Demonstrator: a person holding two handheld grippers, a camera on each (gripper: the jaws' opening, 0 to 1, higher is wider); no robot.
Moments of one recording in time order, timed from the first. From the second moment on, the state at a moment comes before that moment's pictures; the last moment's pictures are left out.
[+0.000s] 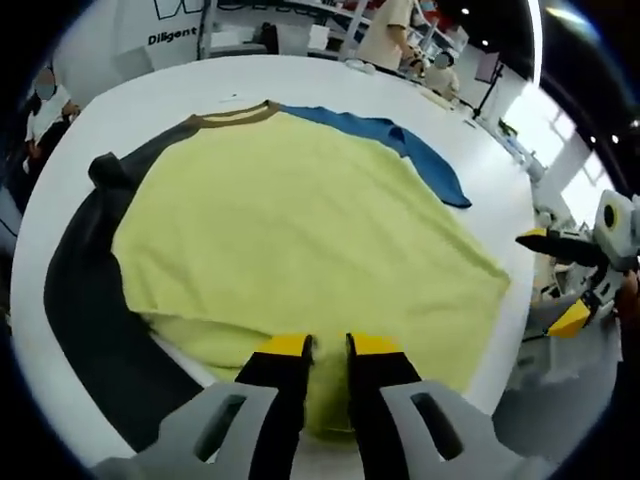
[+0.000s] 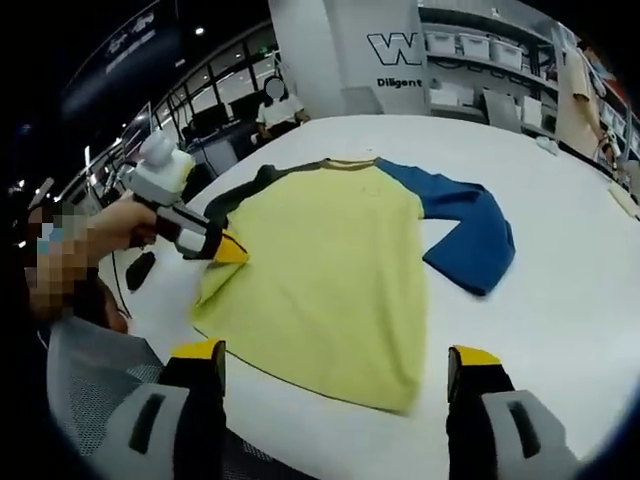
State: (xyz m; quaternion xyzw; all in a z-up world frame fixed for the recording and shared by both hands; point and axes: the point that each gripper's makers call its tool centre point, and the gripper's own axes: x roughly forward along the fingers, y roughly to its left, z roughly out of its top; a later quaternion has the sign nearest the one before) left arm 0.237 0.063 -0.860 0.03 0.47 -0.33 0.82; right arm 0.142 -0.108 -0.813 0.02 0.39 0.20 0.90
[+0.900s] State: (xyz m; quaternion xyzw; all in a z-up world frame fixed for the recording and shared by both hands) left arm 0.212 0.087 -0.844 0.05 0.46 -0.35 0.81; right arm 0.137 -0.103 -0.806 0.01 0.38 0.22 0.90
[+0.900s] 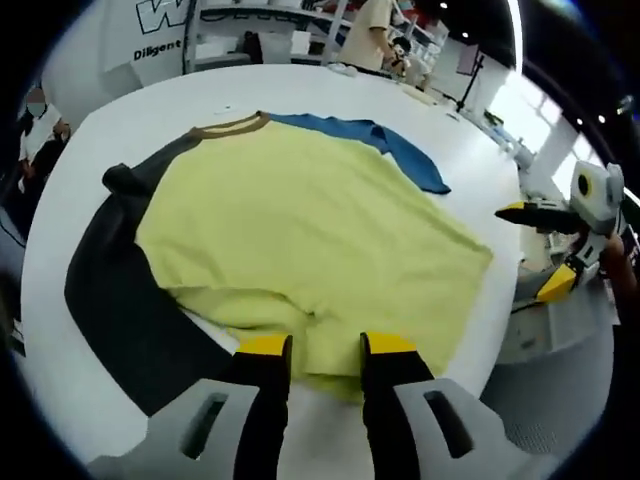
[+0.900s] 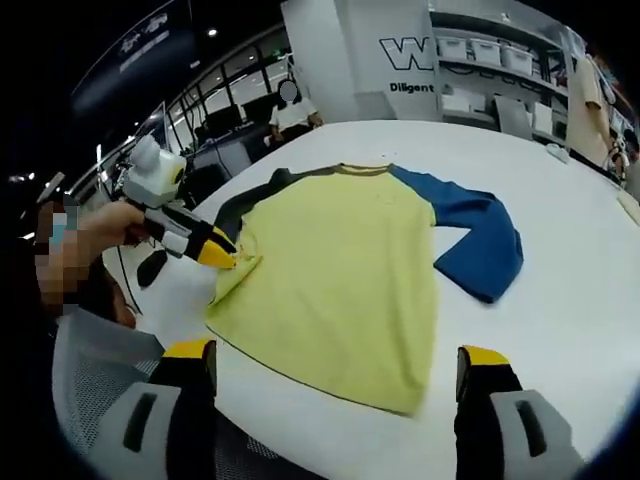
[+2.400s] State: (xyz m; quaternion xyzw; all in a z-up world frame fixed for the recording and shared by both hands) left arm 0.149 0.149 -0.843 0.03 0.51 -0.29 0.81; right arm 0.134 -0.107 -0.805 0.00 0.39 0.22 0.90
